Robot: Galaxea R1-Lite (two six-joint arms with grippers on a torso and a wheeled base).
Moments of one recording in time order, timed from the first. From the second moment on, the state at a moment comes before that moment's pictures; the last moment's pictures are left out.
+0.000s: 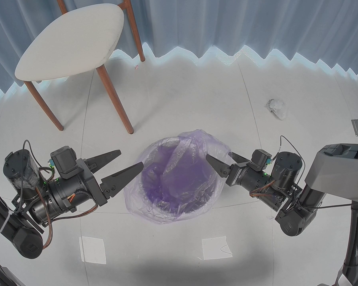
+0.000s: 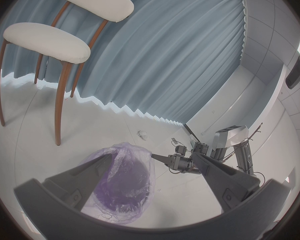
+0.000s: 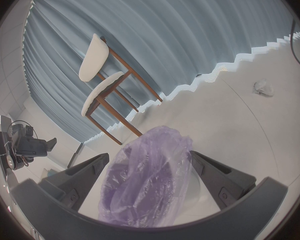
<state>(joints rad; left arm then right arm) -0.35 1.73 -0.30 -1.55 -0.52 -0.32 0.50 2.25 -0.71 -1.55 0.17 0.38</state>
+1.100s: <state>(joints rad) -0.36 1.74 -0.29 -1.55 -0.51 -0.32 0.35 2.39 -0.70 -1.55 0.30 0.57</state>
